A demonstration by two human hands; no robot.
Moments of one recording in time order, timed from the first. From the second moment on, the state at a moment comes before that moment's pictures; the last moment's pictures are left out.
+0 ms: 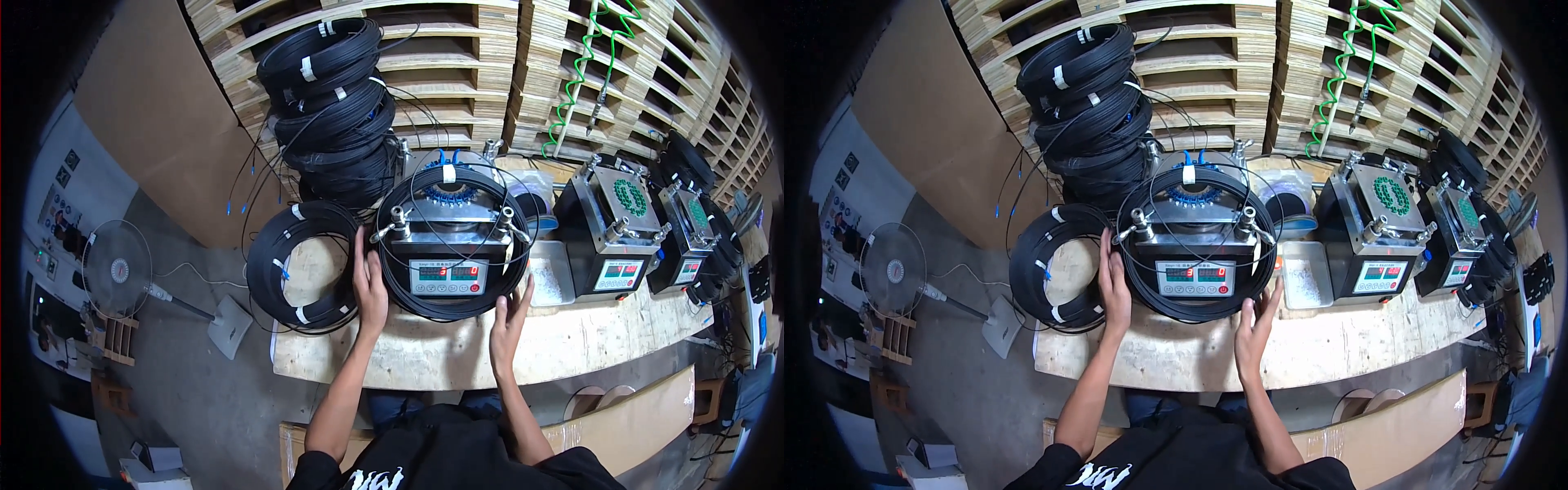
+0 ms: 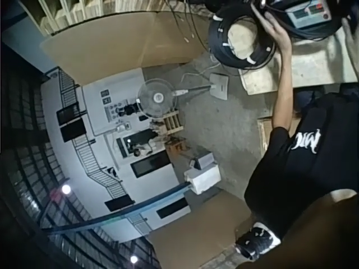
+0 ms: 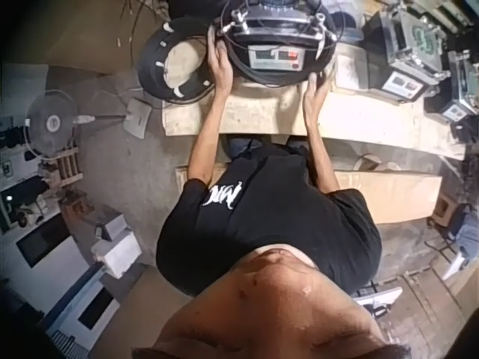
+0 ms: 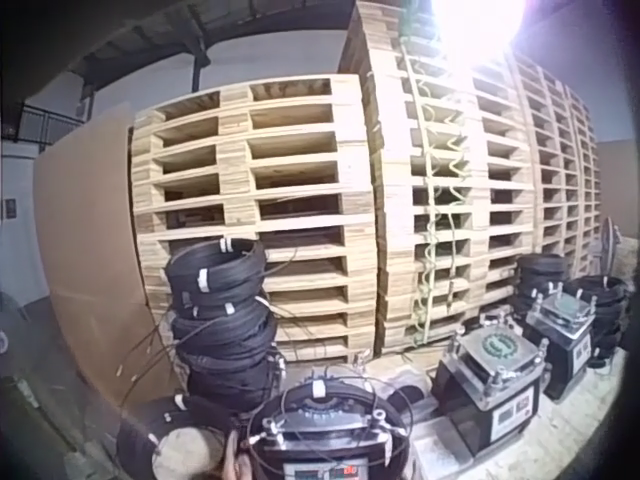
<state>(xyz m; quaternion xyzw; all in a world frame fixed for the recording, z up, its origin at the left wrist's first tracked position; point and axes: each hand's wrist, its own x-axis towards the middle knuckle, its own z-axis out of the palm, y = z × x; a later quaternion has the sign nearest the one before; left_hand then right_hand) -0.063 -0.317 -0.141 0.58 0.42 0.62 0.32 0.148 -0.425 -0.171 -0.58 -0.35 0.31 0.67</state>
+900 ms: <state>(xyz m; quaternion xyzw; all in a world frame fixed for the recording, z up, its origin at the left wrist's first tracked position) -0.076 -0.169 -0.065 0.61 0.33 0.45 0.57 0.264 -0.238 -0.088 -0.42 -0.44 0.52 0.60</state>
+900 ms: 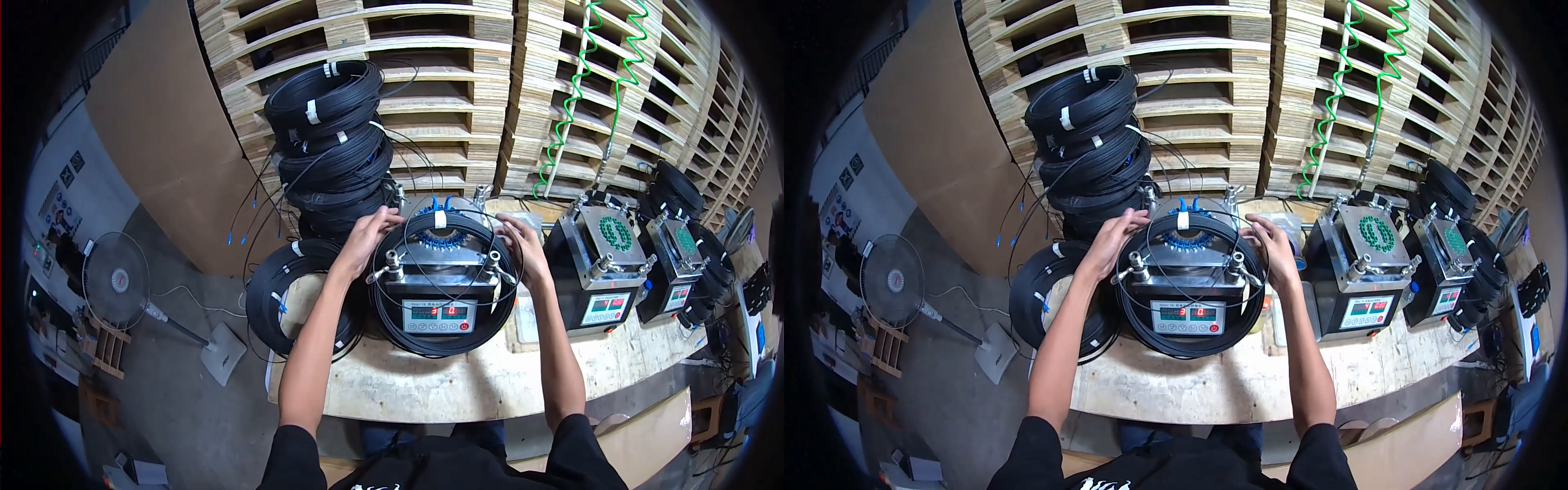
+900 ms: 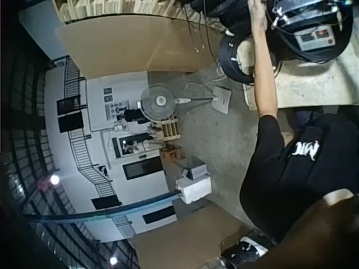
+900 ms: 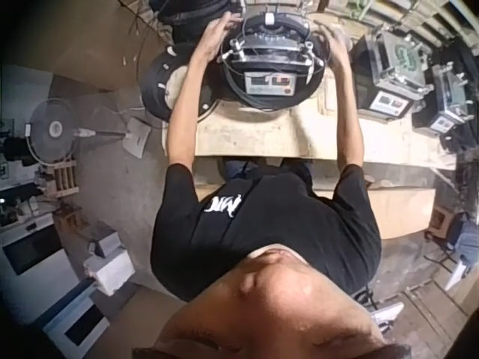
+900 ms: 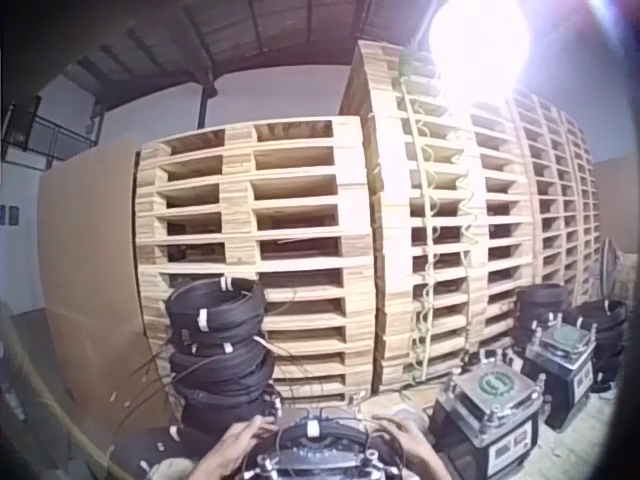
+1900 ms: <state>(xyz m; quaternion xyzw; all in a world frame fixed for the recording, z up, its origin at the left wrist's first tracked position) -0.108 -0.249 -0.095 0.54 0.42 0.57 0.45 0.256 -0.316 -0.115 -0.50 -0.47 0.27 0.68</state>
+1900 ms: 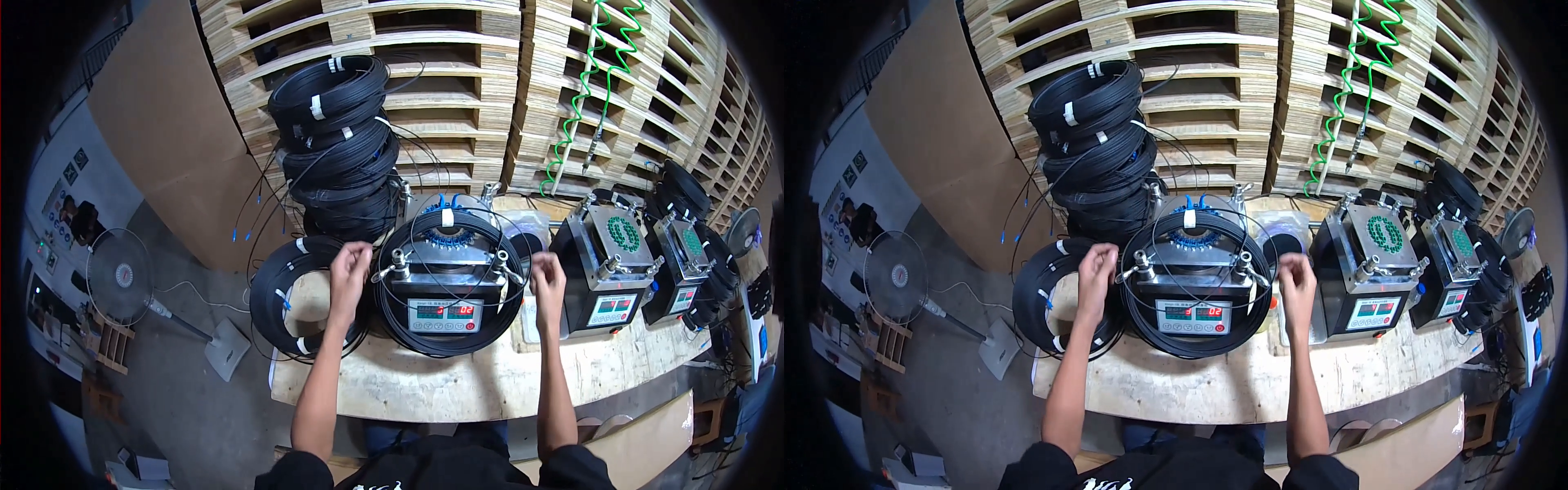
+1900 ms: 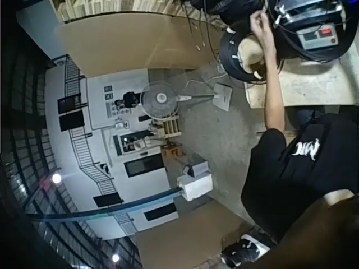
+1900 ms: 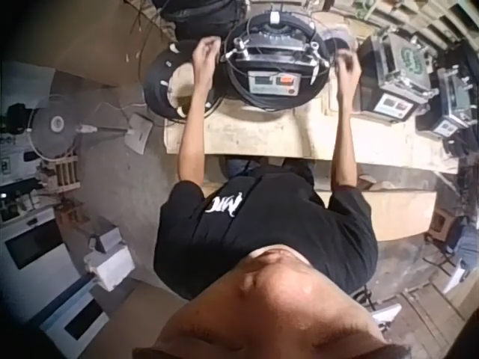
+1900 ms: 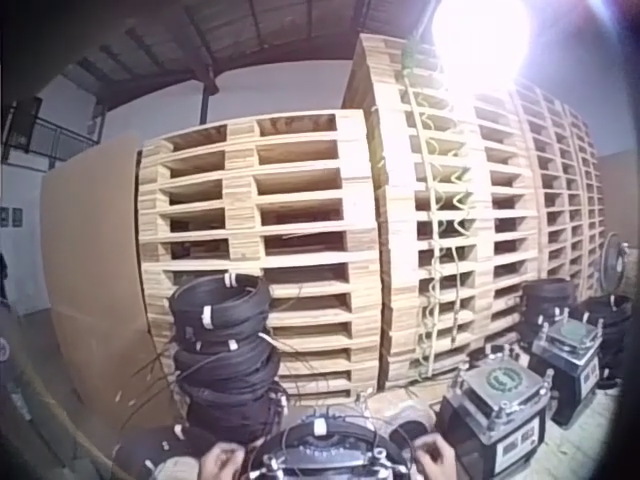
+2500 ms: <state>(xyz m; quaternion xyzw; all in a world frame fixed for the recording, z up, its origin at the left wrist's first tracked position) -0.091 -0.299 -0.114 0.64 0.39 0.59 0.30 0.216 -0.345 -0.100 -0.49 -0.48 0.25 0.69</state>
